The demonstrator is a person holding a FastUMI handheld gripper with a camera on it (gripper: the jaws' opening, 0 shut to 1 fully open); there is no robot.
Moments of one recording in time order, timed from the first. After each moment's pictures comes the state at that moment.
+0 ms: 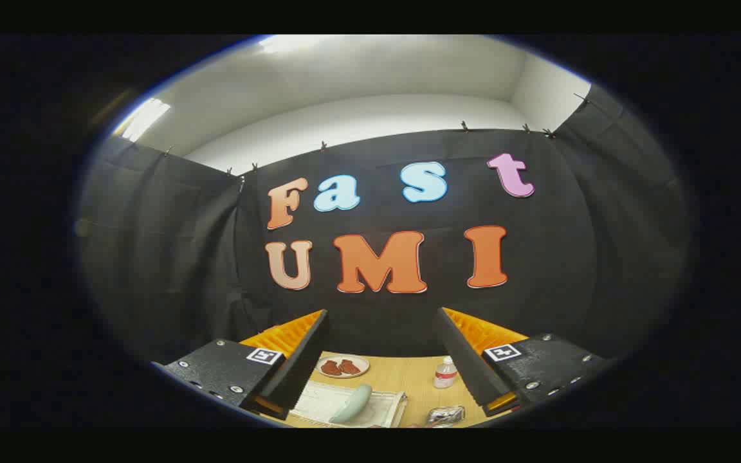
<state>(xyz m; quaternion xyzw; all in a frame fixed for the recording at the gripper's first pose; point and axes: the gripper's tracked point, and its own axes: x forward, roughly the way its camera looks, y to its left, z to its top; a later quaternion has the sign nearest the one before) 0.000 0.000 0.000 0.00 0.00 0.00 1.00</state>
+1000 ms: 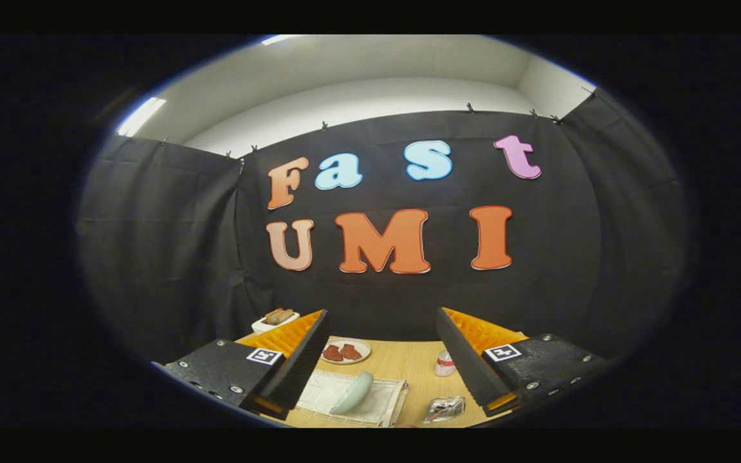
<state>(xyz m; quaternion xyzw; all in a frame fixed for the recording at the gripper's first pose) 0.009 0.002 -0.034 0.00 0.08 0.01 1.00</state>
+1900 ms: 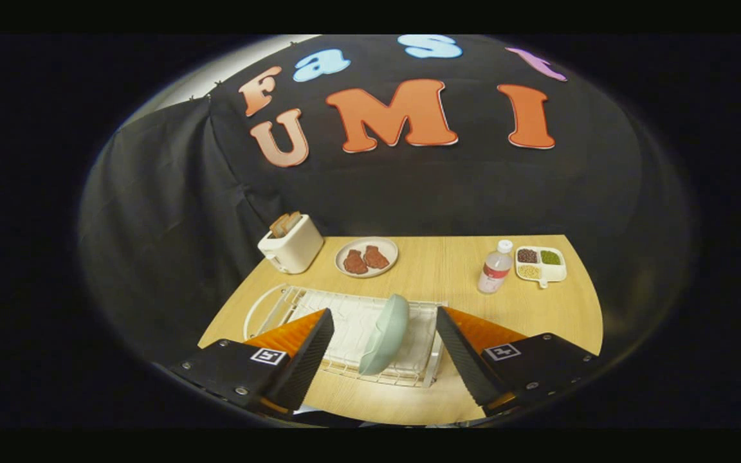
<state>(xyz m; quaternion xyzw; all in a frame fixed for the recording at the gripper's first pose) 0.030 0.035 -0.220 0.04 0.42 0.03 0.91</state>
